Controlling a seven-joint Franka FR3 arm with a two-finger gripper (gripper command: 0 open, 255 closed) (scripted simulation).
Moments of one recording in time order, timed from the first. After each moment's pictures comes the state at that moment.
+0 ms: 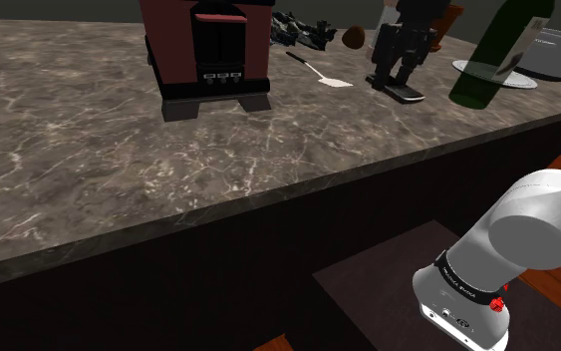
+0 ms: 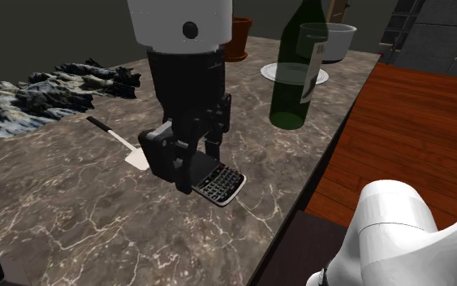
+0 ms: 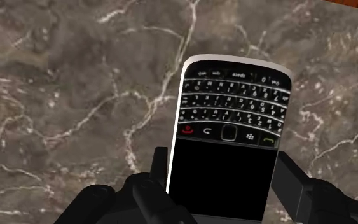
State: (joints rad) arm 0.00 -0.70 0.16 -2.21 0.16 1.50 0.20
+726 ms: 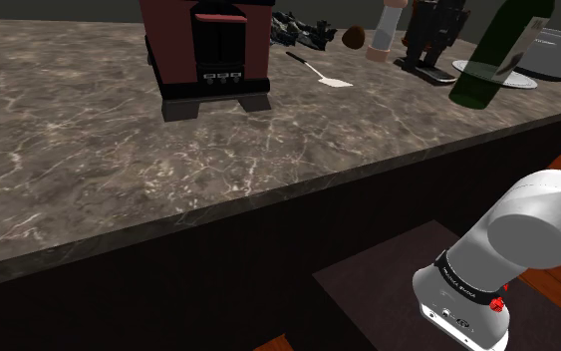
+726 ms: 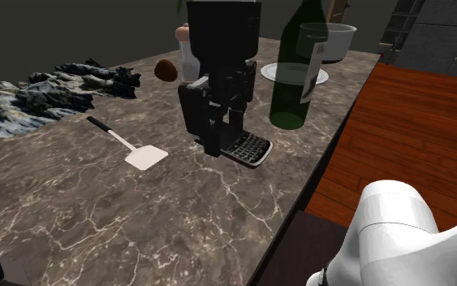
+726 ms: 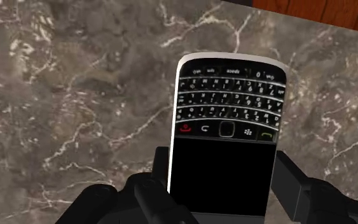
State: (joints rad) arm -0.02 -0.74 0.08 -2.14 0.11 1.39 0.12
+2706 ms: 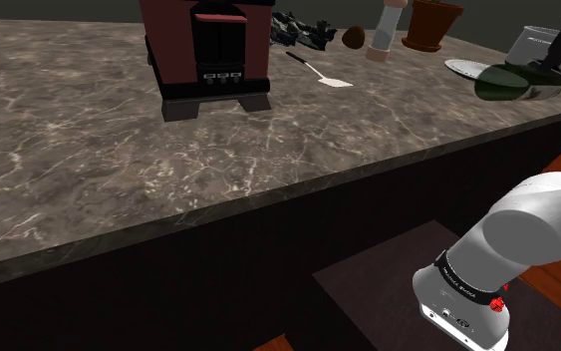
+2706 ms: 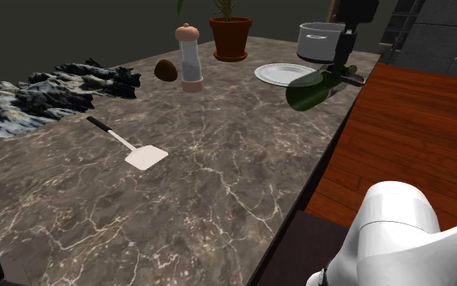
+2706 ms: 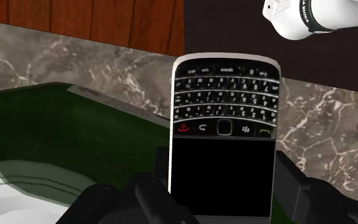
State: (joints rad) arm -0.10 -0.73 -0.62 -1.97 -0.37 1.30 -0.60
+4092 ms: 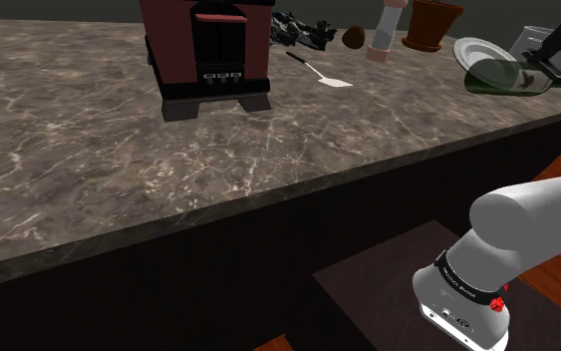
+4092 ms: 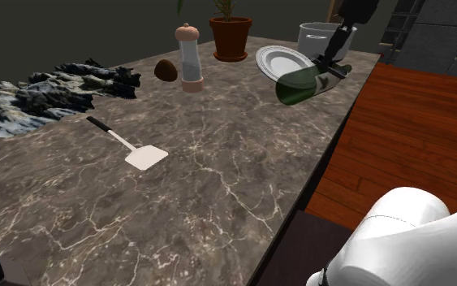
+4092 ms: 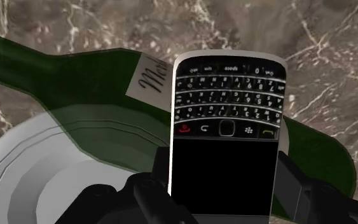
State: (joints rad) arm -0.42 -0.59 -0.59 -1.99 -0.10 1.63 -0.85
